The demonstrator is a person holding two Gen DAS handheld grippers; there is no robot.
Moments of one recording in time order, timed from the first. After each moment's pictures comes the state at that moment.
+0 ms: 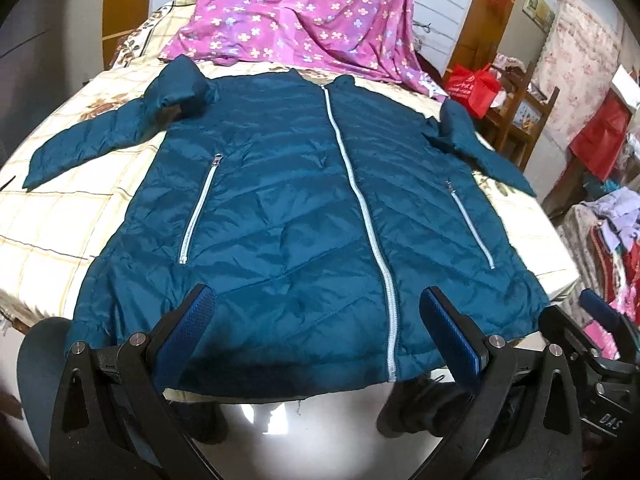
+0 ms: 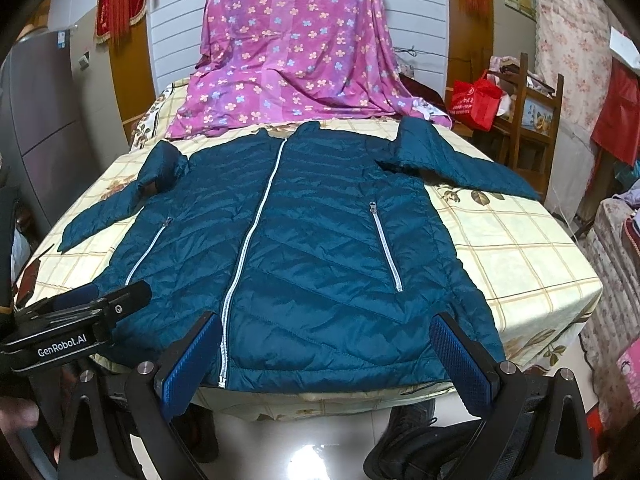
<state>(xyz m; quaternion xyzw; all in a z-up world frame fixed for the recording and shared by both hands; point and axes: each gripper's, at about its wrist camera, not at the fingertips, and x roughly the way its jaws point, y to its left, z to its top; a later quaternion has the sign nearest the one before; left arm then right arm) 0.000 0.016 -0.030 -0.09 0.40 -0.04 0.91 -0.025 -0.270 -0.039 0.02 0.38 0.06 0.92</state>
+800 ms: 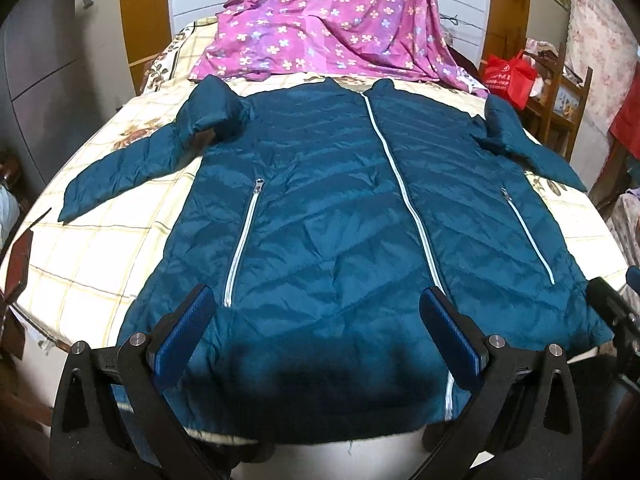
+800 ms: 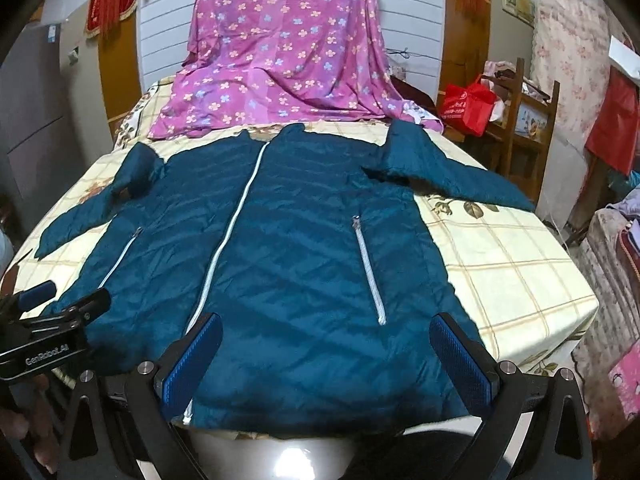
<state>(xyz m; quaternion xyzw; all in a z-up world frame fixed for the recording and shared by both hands) 0.035 0.021 -0.031 -0.03 0.40 0.04 0.92 0.022 -0.278 -0.050 0.01 0.38 0.04 0.92</state>
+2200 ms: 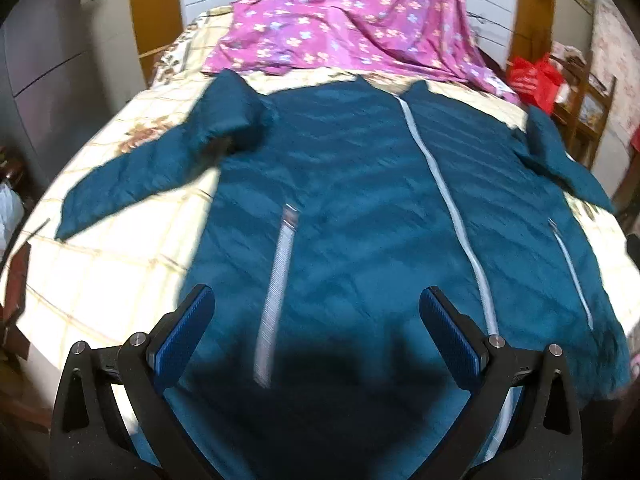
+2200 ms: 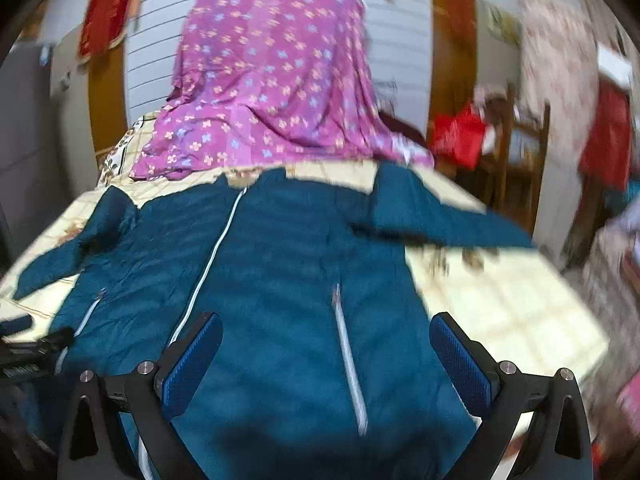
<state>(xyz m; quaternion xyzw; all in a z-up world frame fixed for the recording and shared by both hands) 0.103 0.067 -0.037 -0.03 0.41 0.08 0.91 0.091 -0.294 -0.047 0.00 0.30 0.02 0.95</state>
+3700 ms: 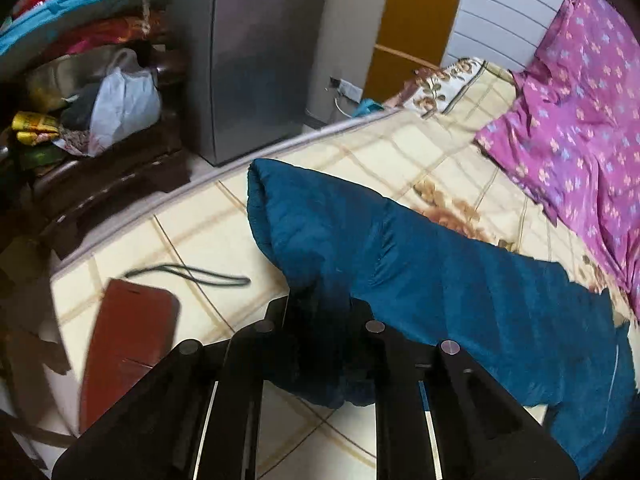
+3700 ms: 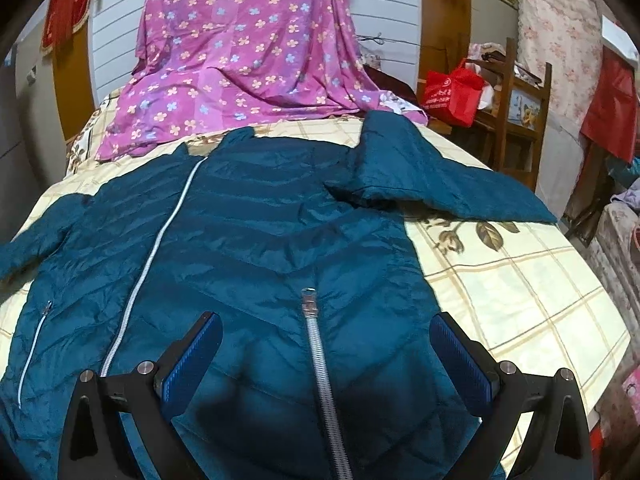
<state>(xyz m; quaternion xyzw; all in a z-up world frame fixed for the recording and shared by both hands) 0.149 0.485 -0.022 -0.22 0.33 0.35 0.85 0.174 -0.319 -0.101 0.03 0.38 0.00 0.92</state>
